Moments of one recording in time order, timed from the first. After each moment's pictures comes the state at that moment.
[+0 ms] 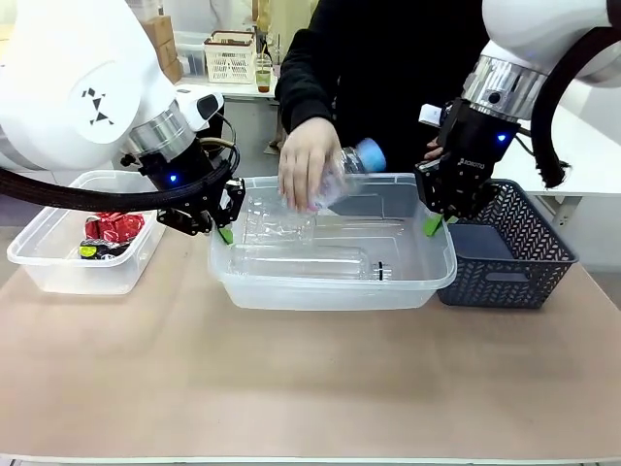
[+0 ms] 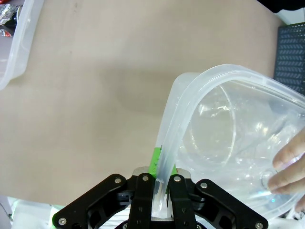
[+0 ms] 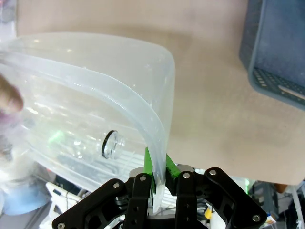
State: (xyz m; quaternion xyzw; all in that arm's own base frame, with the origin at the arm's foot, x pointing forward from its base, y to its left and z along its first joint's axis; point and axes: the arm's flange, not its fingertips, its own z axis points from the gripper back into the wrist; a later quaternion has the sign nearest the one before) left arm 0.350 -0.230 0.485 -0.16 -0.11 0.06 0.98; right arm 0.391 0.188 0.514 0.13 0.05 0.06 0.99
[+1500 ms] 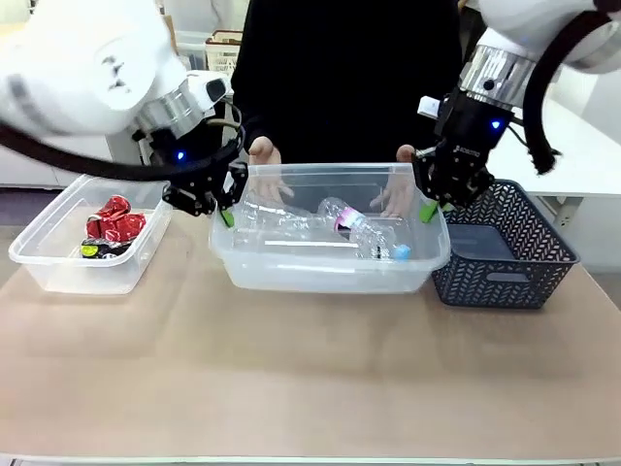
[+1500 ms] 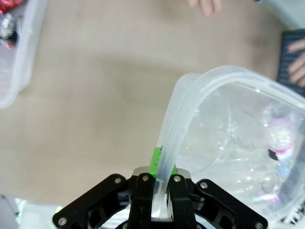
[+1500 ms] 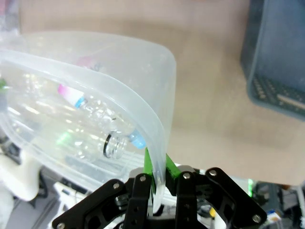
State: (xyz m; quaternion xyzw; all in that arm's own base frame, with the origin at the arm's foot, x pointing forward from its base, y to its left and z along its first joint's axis) left arm 0.398 -0.229 0.497 -0.14 -0.09 0.06 0.98; right arm 0.429 0.189 0.522 0.14 0.07 0.05 0.99
